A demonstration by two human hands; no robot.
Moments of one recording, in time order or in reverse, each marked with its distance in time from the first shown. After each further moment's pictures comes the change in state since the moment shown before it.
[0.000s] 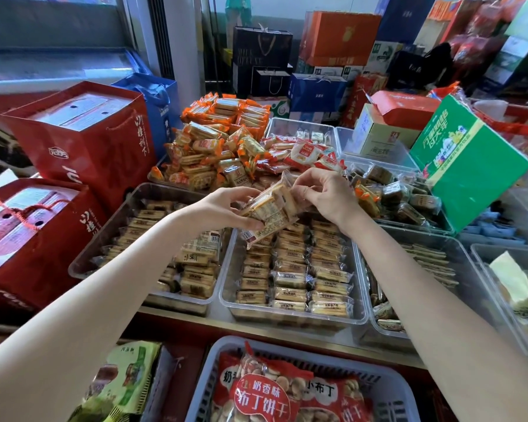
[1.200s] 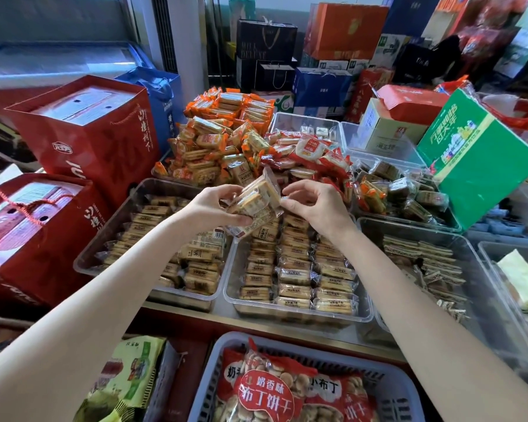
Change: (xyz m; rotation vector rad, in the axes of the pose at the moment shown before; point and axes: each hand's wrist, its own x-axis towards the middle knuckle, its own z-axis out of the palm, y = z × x) left_hand 0.000 -0.025 -0.006 0.017 0.238 -0.084; right_hand -0.016 0.003 0.027 0.030 0.024 0.027
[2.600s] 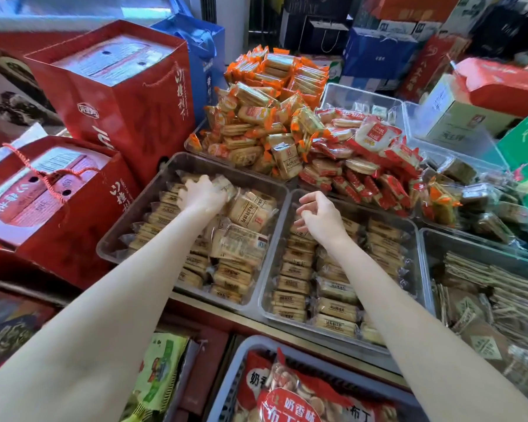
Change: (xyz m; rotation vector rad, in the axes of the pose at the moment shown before) left_hand 0.080 -0.111 -0.042 0.406 0.379 -0.538; right_hand 0.061 0.044 0.114 0.097 -0.168 0.387
